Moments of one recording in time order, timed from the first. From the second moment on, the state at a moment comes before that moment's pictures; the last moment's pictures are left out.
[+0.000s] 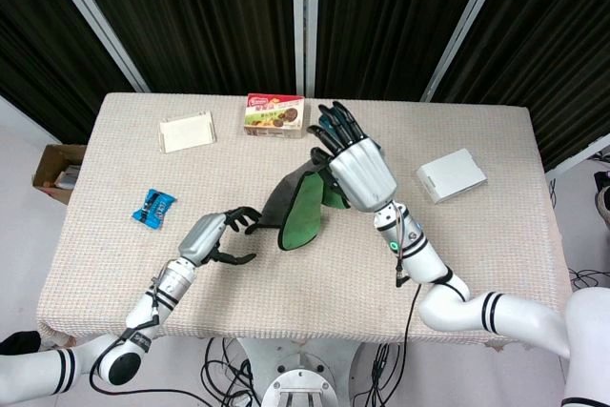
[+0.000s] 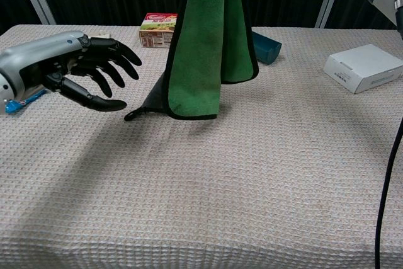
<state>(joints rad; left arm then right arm) -0.54 -1.51 -0.15 -1.66 1.32 1.02 -0.24 0.88 -1.57 0.32 -1.45 -1.48 1.29 -0.30</state>
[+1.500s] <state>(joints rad) -0.64 -1.46 -0.27 -1.71 1.00 0.96 -0.11 0.88 -1.58 0.35 -1.47 -1.41 1.28 -0.27</state>
